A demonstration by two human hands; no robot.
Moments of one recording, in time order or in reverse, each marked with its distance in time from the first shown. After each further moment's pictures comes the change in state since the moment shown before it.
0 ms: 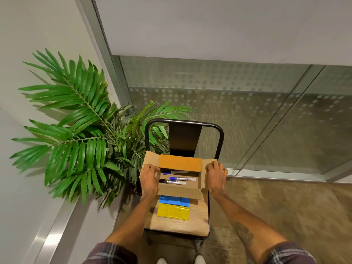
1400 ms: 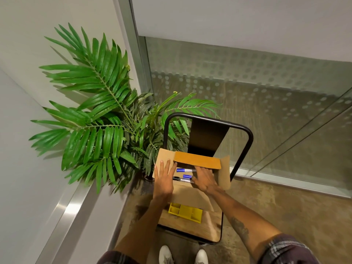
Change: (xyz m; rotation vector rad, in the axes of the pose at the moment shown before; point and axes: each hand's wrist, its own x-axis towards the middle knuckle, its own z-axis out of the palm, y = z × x) left_hand -0.002 -0.039 0.028 0.358 -0.163 0.221; right_hand 0.027 -0.080 0.051 0.214 -0.444 -0.313
